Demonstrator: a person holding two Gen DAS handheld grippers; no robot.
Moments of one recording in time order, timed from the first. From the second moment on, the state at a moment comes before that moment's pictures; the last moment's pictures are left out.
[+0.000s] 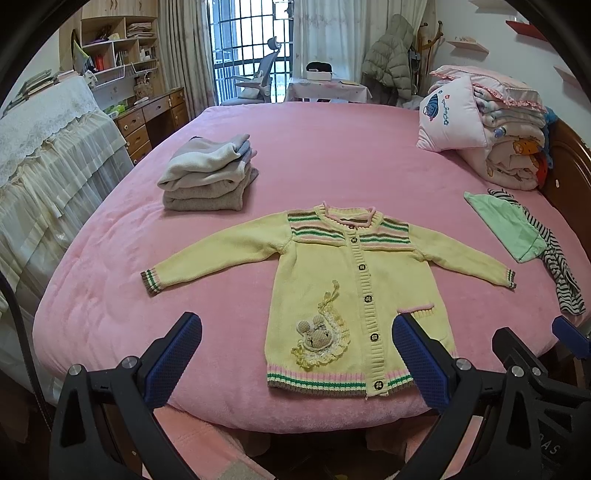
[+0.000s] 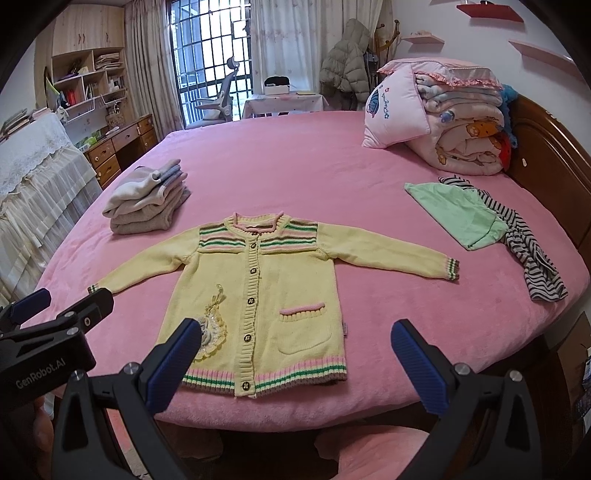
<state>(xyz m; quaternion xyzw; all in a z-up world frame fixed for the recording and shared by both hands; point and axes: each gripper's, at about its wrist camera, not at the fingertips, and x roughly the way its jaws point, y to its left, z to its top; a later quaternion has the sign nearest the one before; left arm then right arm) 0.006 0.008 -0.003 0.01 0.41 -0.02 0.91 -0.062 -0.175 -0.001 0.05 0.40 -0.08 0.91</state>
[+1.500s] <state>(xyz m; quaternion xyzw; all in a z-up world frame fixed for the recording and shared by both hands) 0.029 0.047 -0.008 -0.03 0.41 0.00 0.91 -0.037 -0.145 0.005 0.01 0.38 -0.07 0.92</state>
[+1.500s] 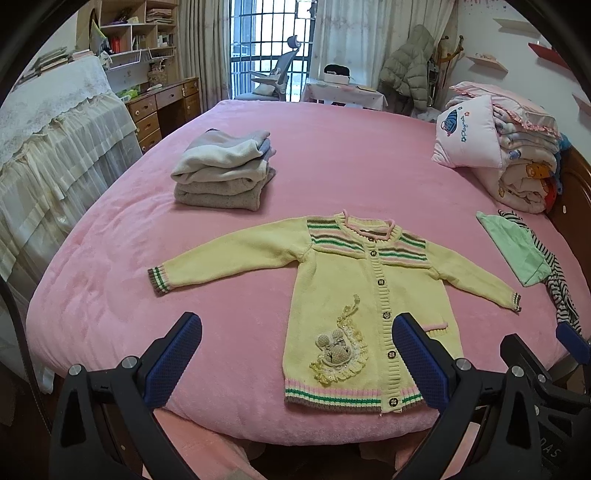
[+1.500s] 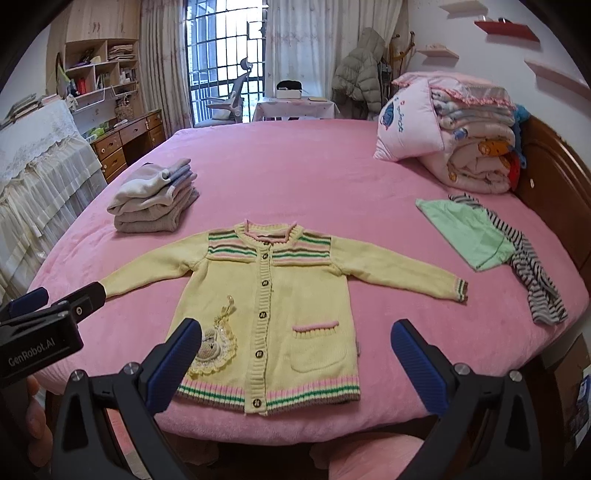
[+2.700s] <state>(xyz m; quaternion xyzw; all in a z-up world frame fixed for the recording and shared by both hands) 0.176 -0.173 -0.090 0.13 0.41 -0.16 0.89 0.027 -0.359 -0.064 0.12 0.39 -0.20 0.89</state>
